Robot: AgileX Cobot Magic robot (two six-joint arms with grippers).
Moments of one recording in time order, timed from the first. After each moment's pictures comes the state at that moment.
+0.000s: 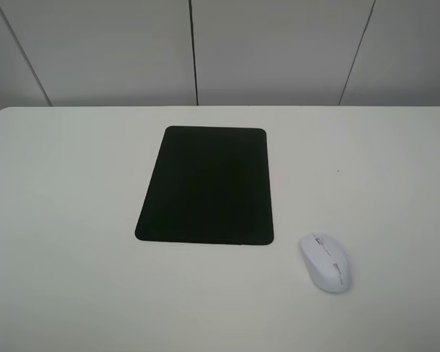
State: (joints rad) left arm -0.06 -0.01 -0.51 0.10 1.08 -0.11; right arm -0.05 -0.01 -0.51 -0.07 1.07 0.03
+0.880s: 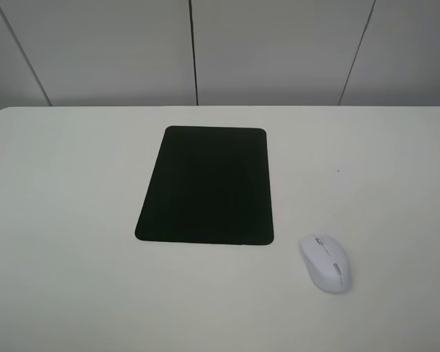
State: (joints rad) left arm -0.06 -0.01 -0.51 0.10 1.08 -0.11; right arm -0.05 0.66 -0.62 0.00 0.84 0.08
